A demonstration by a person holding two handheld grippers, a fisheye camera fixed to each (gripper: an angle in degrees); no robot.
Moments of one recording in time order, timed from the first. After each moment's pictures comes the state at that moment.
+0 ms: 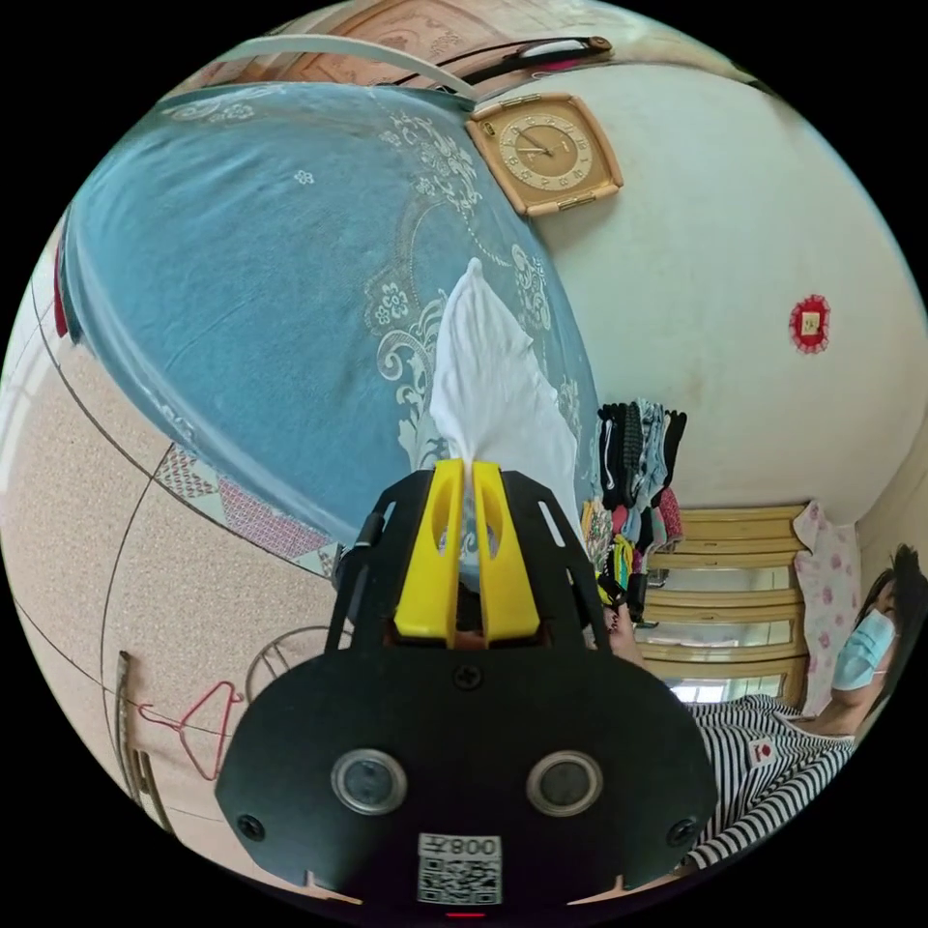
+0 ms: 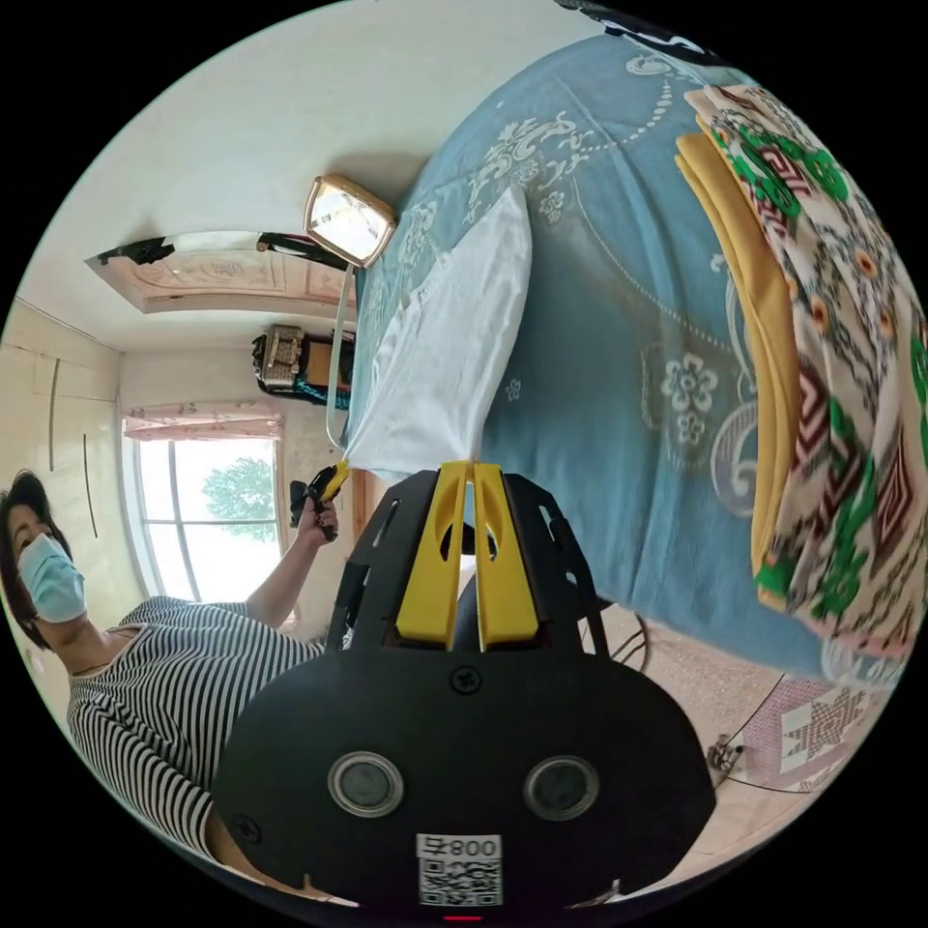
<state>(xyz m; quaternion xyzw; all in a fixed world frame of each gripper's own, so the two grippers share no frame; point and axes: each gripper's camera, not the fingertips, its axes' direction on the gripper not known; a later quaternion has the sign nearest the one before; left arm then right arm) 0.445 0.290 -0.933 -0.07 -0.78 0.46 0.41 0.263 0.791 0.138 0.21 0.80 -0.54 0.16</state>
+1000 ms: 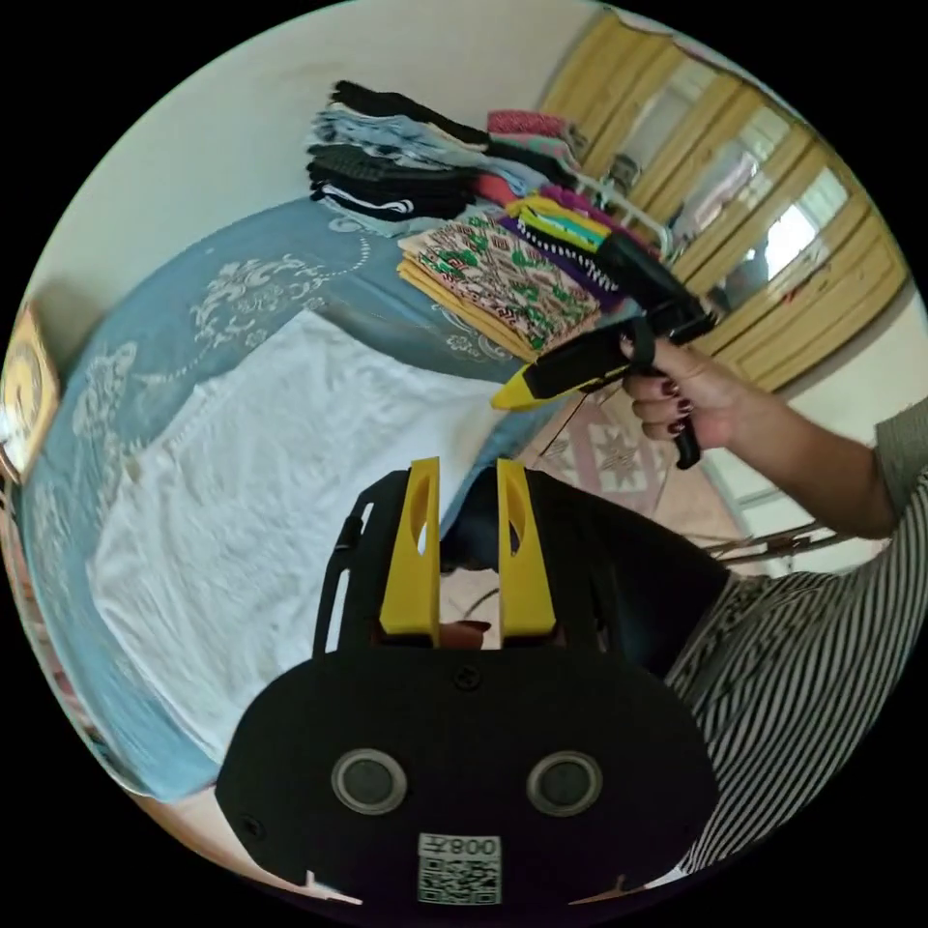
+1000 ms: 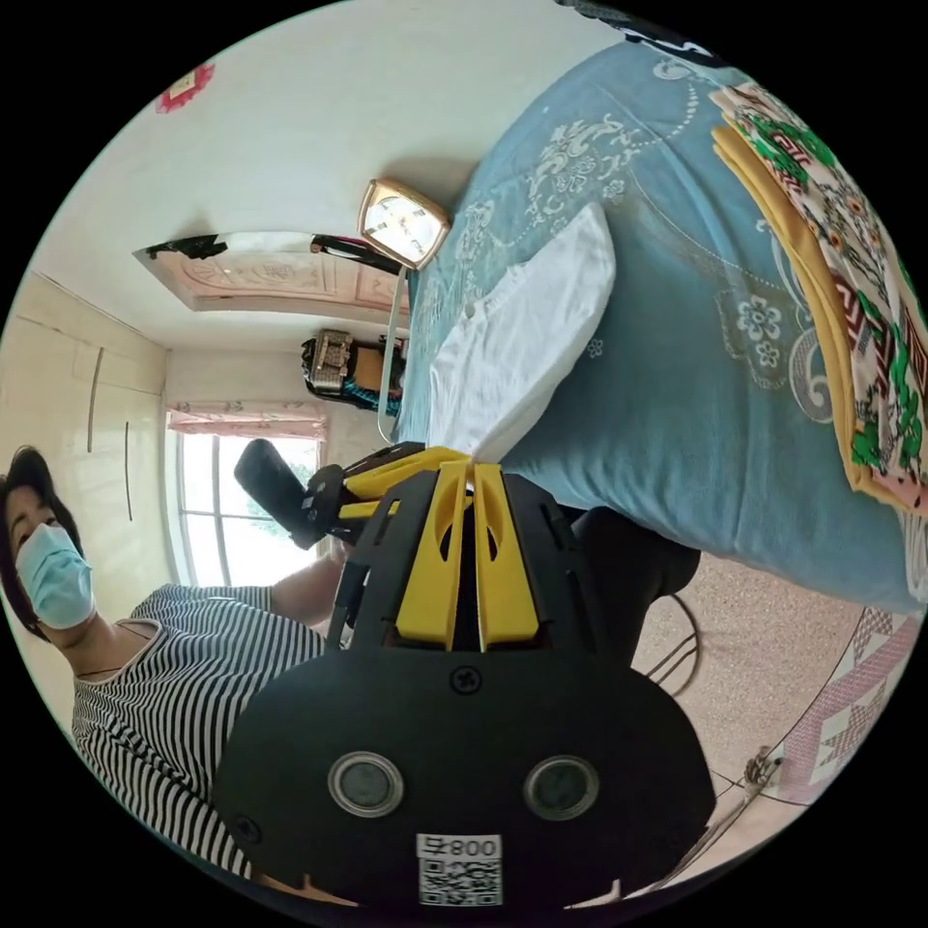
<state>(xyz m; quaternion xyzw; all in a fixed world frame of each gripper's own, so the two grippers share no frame) -0.146 0.528 -0.799 -0.54 -0.74 0.41 -0.06 0.346 0.799 0.099 0.17 0.77 -0.58 0.21</state>
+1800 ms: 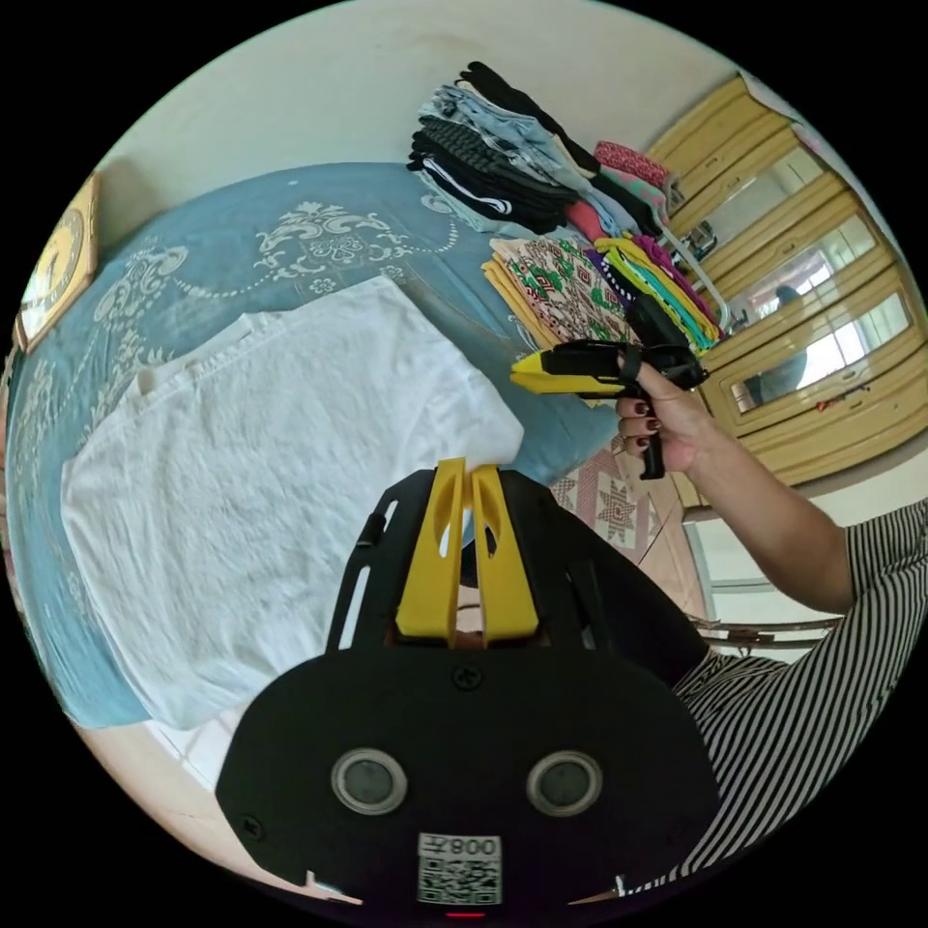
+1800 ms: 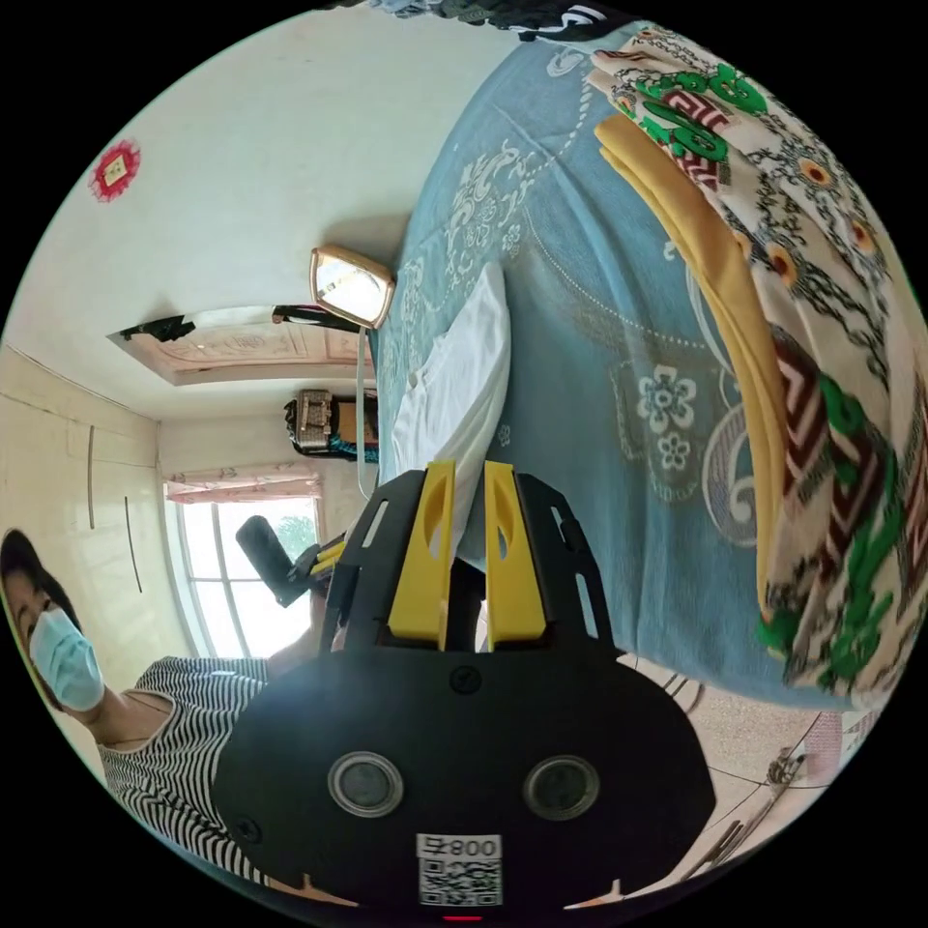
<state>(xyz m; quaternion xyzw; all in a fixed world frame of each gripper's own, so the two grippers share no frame) -0.226 0.526 -0.717 -0.43 -0.80 0.41 0.02 0.262 0.762 0.191 0.22 0.73 -0.60 0.24</state>
